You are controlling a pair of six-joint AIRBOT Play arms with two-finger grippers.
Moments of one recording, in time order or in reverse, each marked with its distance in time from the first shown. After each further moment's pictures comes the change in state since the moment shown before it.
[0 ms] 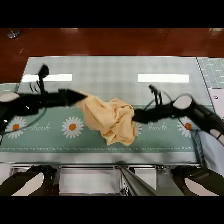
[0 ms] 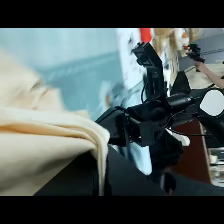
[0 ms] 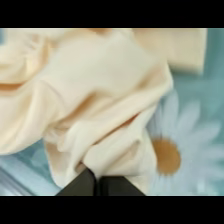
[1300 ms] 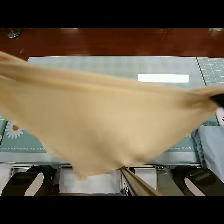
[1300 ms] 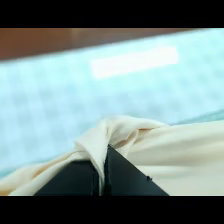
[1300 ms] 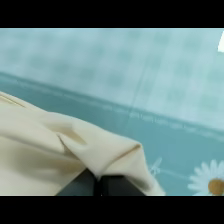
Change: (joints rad) left arm 0.000 0.393 0.819 1.025 -0.311 -0.591; right arm 0.000 0.526 0.574 -0.633 0.608 0.253
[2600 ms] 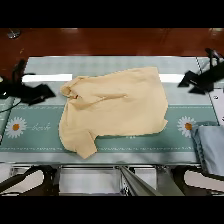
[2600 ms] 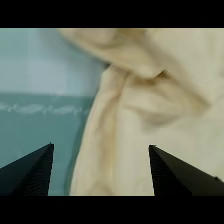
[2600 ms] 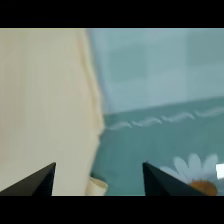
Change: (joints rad) left arm 0.246 -0.534 -0.630 -0.042 0.342 0.087; right arm -0.563 -0.720 -0.139 0.152 -0.249 -0.095
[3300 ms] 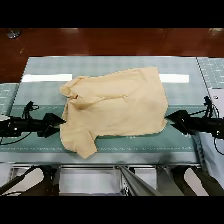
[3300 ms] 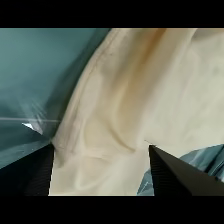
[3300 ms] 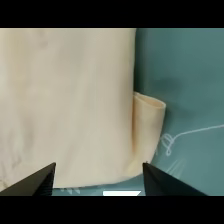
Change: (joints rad) left arm 0.191 0.062 -0.504 -0.358 0.024 0.215; right arm -0.197 0.489 -0.821 0.518 -0.205 -0.286
